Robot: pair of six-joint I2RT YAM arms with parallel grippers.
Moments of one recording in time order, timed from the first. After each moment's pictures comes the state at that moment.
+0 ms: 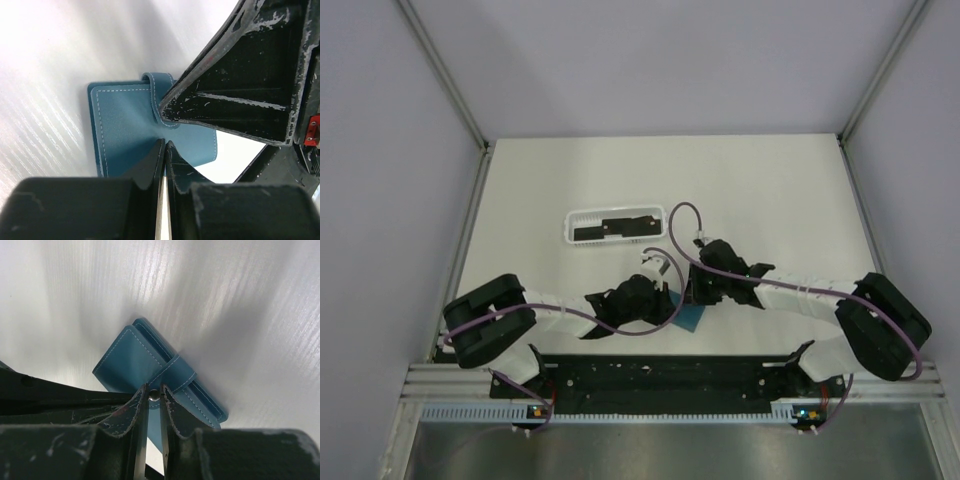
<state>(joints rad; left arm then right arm) -1.06 1.53 0.50 0.45 -0.04 -0.71 0.76 1.40 0.61 -0.12 -0.15 0.69</state>
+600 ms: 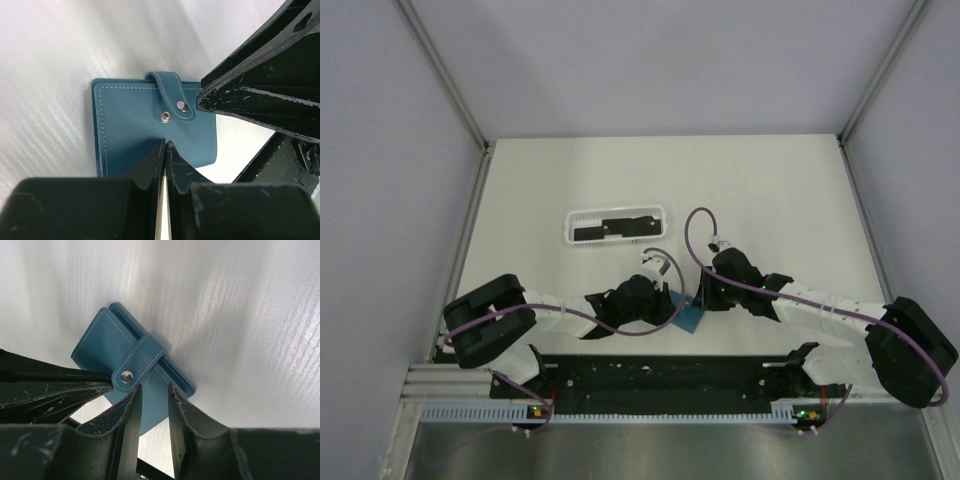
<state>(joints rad) -1.06 1.53 0.50 0.46 -0.03 -0.71 0.77 1.21 0.52 -0.18 -0.05 0.69</state>
